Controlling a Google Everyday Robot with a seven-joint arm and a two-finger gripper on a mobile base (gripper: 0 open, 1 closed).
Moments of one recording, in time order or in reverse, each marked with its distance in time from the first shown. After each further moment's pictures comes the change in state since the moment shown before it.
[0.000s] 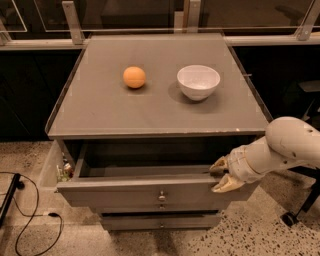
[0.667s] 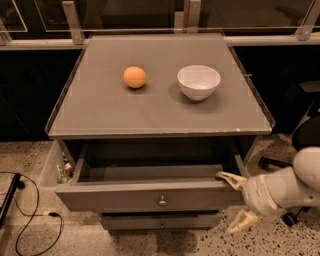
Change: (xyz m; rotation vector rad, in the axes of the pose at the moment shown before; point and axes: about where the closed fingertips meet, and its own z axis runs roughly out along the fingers) arm 0.008 0.085 -0.007 -0.053 -0.143 -0.014
